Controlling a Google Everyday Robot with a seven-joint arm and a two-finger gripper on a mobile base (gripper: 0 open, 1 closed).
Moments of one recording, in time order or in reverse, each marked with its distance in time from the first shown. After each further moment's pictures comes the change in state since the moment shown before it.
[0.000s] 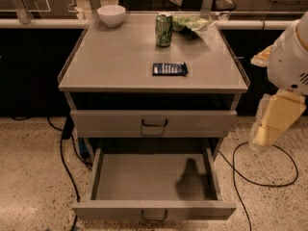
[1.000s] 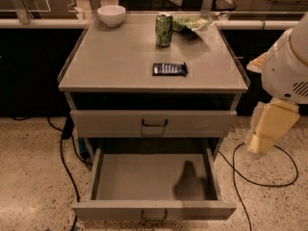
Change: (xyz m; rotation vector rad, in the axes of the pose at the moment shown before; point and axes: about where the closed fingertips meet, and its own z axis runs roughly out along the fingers) arm -0.005 0.013 0.006 0.000 0.000 0.000
